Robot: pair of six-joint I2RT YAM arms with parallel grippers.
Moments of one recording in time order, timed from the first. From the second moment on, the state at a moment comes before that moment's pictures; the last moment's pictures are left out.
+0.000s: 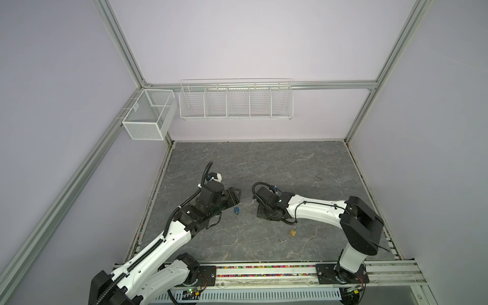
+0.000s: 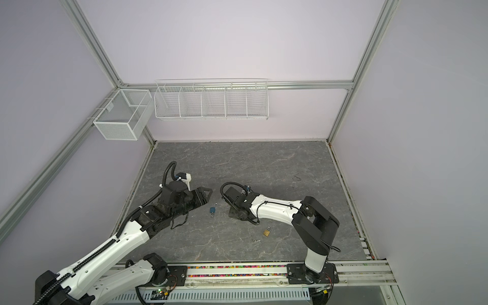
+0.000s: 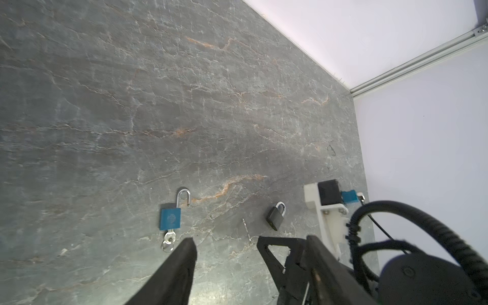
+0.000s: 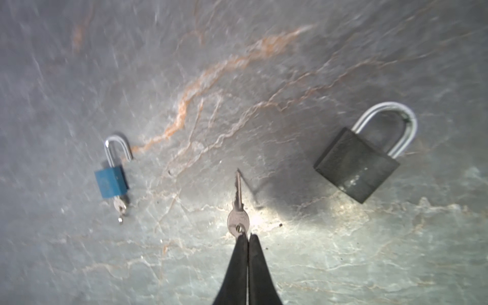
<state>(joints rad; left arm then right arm) -0.65 0.95 0.74 -0.39 -0.02 -0.87 0.98 1.76 1.12 -0.56 0.11 1.11</state>
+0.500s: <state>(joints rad) -0.65 0.95 0.69 -0.37 0.00 -0.95 1.02 1.86 1.26 -0.72 0.11 0.84</state>
